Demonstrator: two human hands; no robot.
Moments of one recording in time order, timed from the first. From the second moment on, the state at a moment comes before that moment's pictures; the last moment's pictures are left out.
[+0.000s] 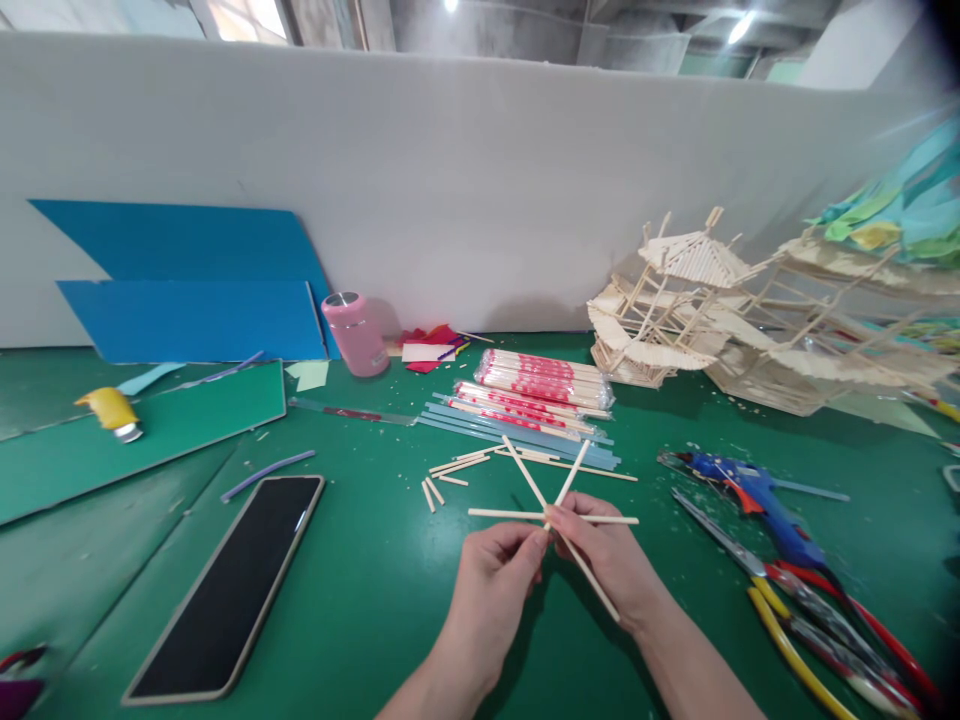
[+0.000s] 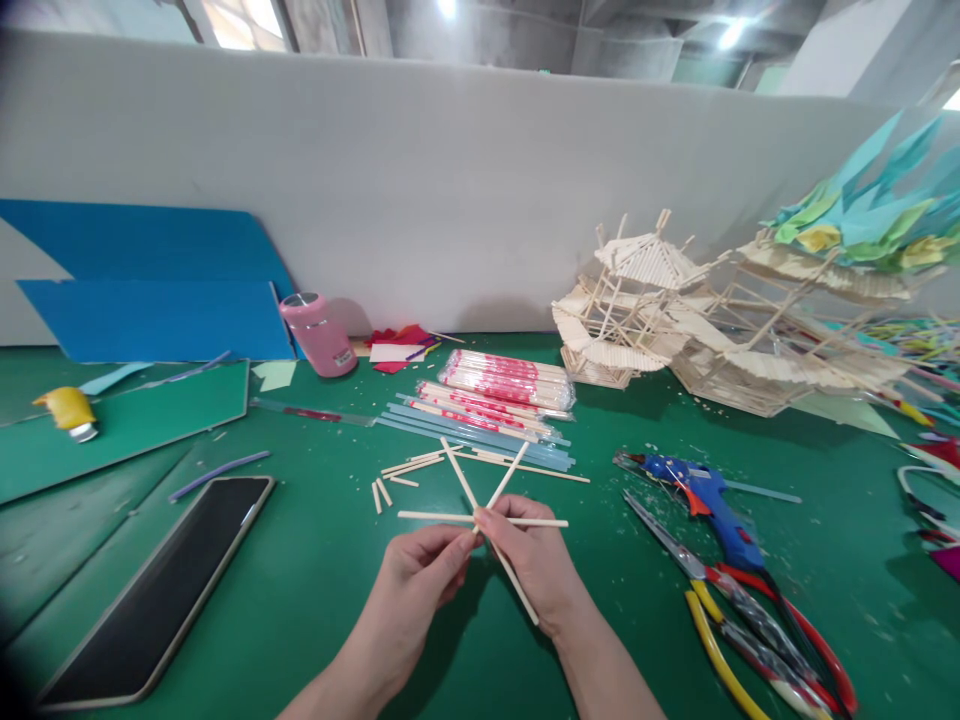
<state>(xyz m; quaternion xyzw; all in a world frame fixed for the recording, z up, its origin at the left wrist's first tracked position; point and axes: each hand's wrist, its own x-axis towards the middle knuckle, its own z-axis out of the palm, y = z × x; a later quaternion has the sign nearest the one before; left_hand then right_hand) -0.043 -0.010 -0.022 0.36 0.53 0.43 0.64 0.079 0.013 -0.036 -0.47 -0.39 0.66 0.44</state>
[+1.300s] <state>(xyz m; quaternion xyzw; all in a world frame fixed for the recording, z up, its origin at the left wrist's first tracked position) -0.042 -0.009 -0.025 0.37 0.53 0.43 0.63 0.080 0.015 -0.040 -0.46 -0.40 0.66 0.43</state>
